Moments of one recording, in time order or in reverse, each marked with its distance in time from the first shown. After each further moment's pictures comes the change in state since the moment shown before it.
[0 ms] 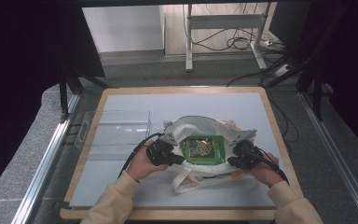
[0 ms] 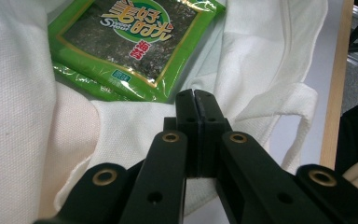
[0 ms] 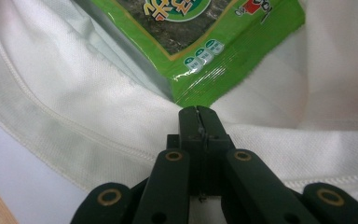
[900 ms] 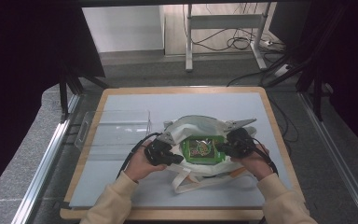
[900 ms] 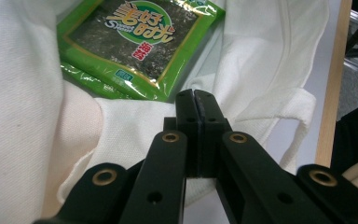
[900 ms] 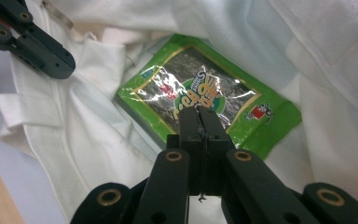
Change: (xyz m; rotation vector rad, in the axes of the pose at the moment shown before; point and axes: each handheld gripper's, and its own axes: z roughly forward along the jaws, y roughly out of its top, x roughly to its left) left arm -0.003 -0.001 -0.010 -0.024 0.011 -0.023; right arm 0.010 0.040 -0.018 -0.217 0.053 0.054
